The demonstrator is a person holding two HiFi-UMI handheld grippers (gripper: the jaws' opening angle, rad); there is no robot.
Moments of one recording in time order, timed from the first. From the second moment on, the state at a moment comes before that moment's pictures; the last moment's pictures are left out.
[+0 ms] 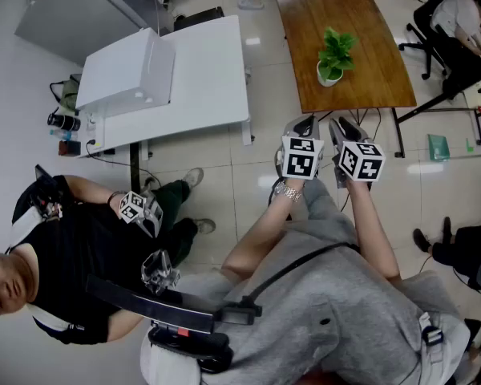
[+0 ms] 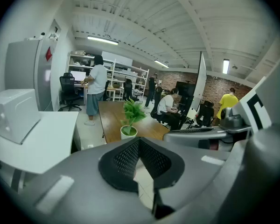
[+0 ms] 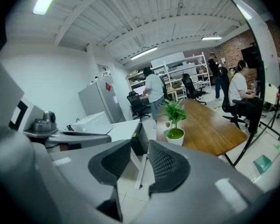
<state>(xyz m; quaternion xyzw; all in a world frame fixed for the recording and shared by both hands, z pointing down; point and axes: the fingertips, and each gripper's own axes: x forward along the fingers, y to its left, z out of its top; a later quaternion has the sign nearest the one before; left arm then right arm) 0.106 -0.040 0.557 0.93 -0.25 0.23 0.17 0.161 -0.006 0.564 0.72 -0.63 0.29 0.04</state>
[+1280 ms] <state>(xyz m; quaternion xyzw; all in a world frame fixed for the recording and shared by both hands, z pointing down) 0.117 -0.212 0.581 0.89 -0.31 0.20 0.25 0.299 -0.229 0.816 0.67 -0.65 0.27 0.24</state>
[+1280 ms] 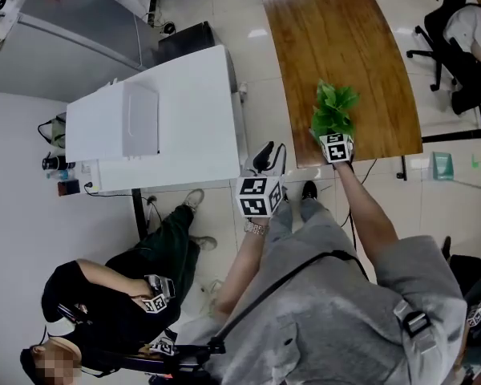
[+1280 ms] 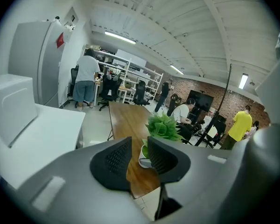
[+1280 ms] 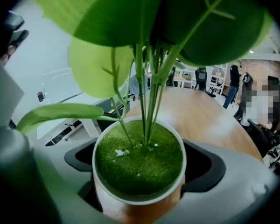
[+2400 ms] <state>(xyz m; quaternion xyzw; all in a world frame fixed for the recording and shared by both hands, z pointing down) -0.179 -0.203 0.565 0.71 -0.63 0.13 0.29 -0.124 -0.361 0.777 0.34 -0.88 0.11 0.31</state>
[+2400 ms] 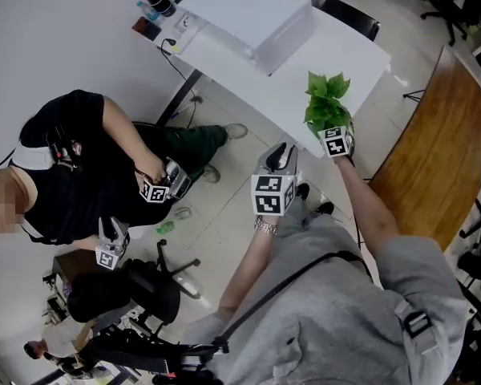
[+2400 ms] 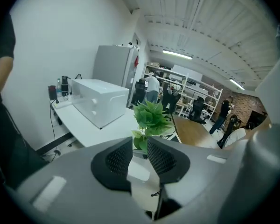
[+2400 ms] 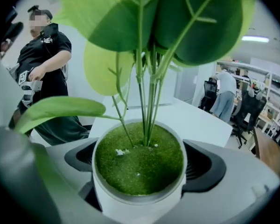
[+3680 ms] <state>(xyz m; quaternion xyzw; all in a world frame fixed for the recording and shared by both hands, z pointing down) 0.002 -0.182 0.540 0.88 -0.41 0.15 0.21 0.071 -0.188 0.600 0.60 -0.75 0.27 0.12</state>
